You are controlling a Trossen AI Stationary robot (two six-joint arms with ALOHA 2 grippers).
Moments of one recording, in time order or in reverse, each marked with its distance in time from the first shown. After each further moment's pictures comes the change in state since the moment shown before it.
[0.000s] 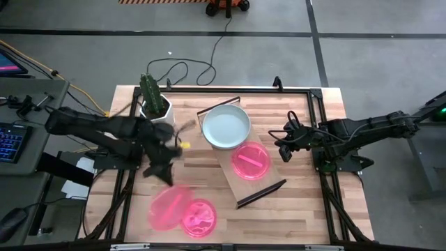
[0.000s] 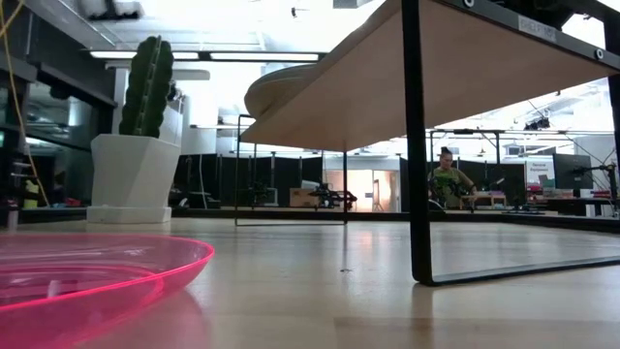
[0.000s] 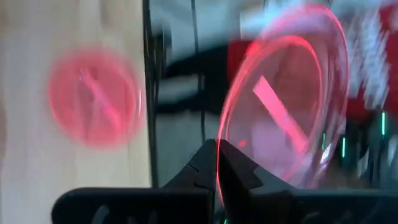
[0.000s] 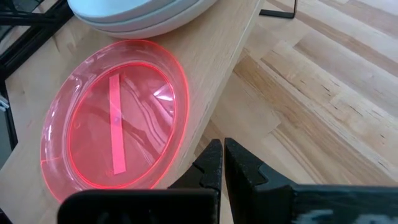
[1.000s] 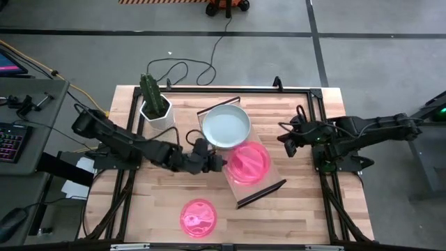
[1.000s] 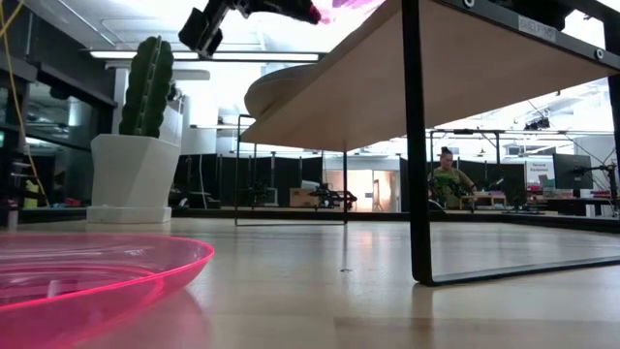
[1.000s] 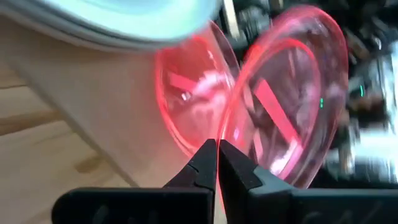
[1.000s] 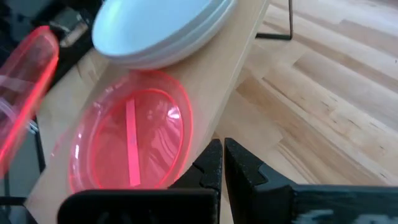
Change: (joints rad) left arm -0.214 0.462 0.177 0.430 -1.278 -0.845; right arm -0.036 -0.098 0.000 0.009 0.002 0.001
